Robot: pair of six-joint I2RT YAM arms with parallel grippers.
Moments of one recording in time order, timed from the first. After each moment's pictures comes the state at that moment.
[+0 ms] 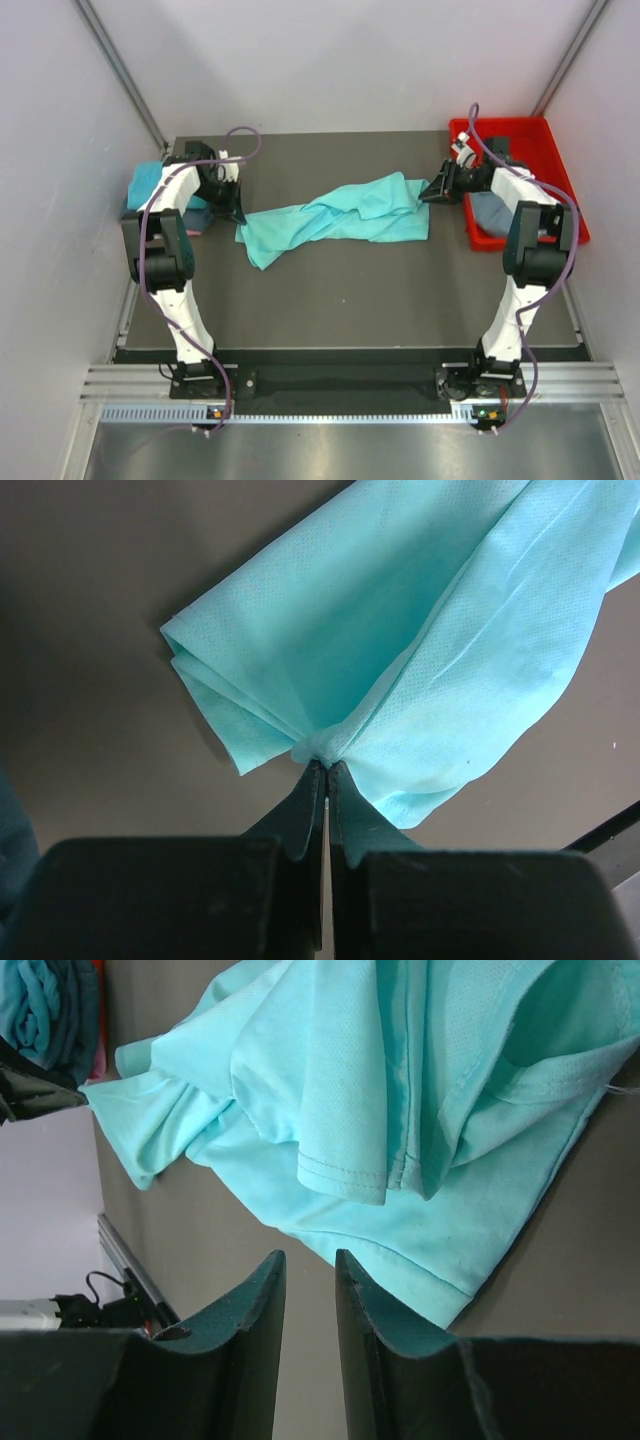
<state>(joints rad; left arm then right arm) 0.07 2.00 1.64 -0.95 0.49 0.24 -0.09 1.99 1.51 -0.53 -0.86 0.19</state>
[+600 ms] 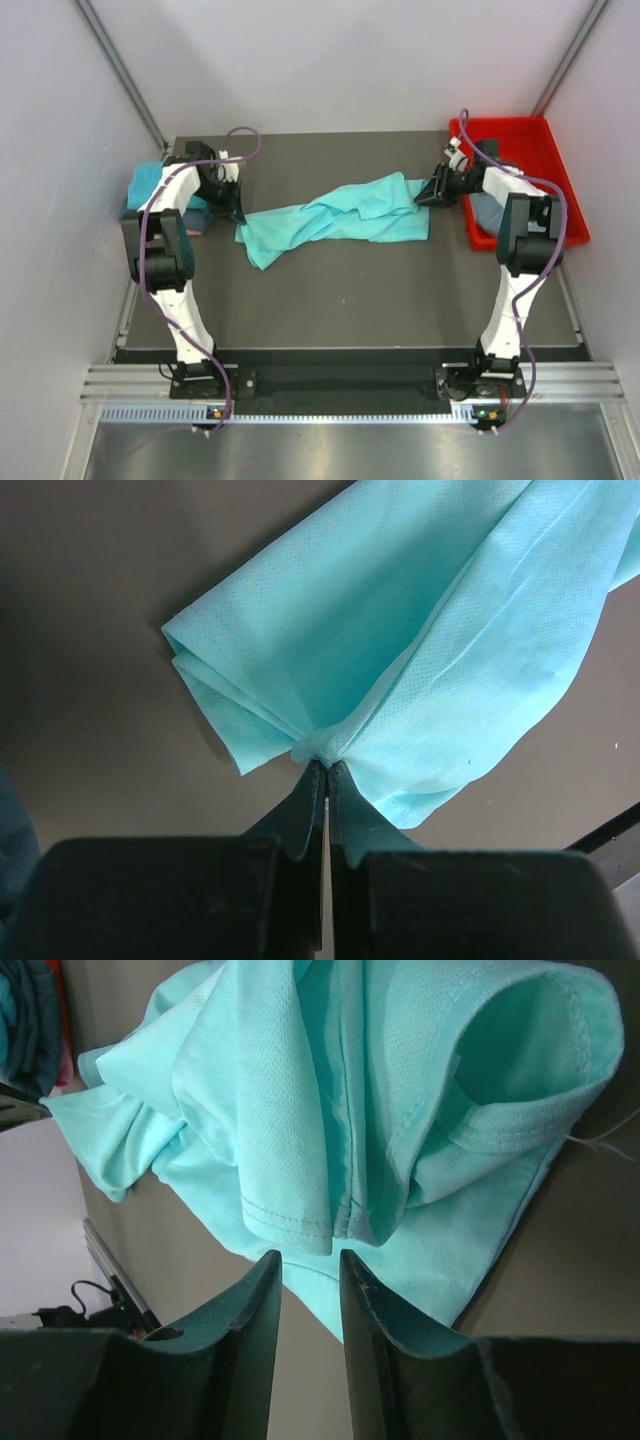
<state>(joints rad) 0.07 2.00 1.64 -0.95 0.48 0.24 -0.07 2.11 1.57 -0.53 -0.83 0.19</state>
